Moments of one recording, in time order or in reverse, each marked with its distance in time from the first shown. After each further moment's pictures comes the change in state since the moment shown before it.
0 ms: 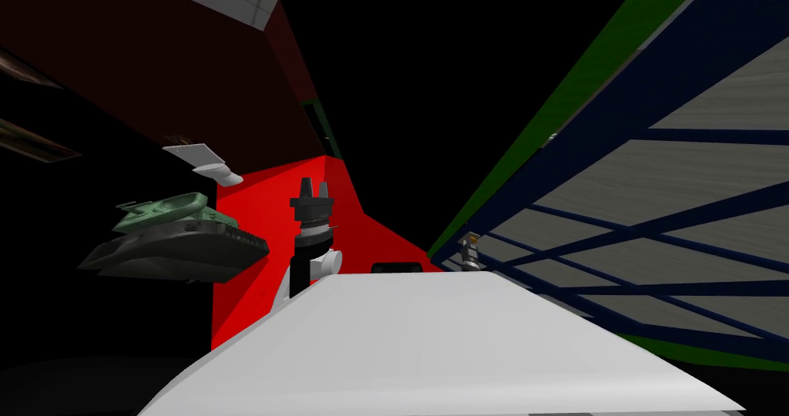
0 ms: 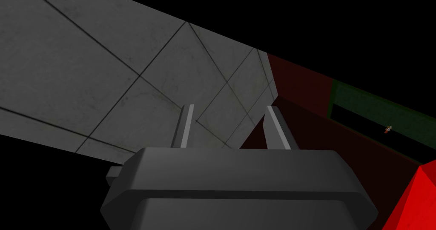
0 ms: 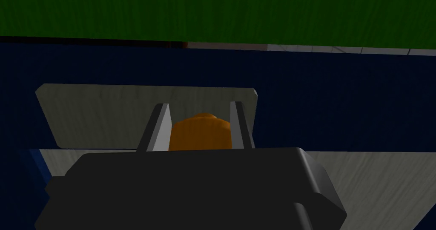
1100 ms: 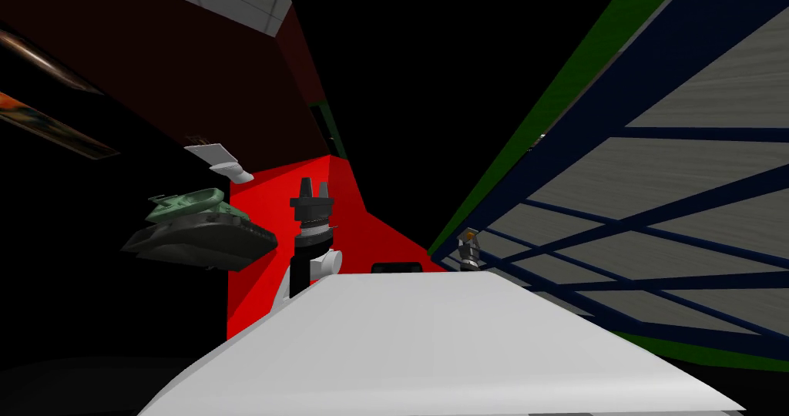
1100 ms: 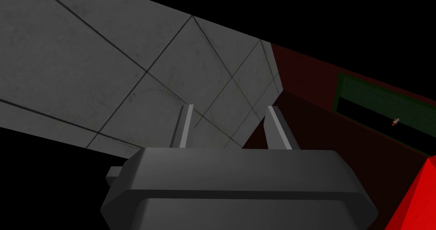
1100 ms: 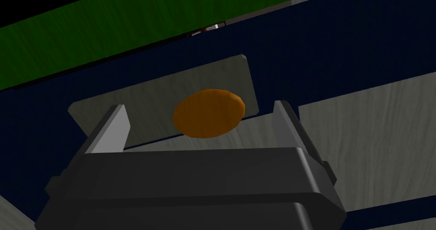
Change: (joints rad) arm -0.003 0.008 0.020 -0.023 -0.074 0.005 -0.261
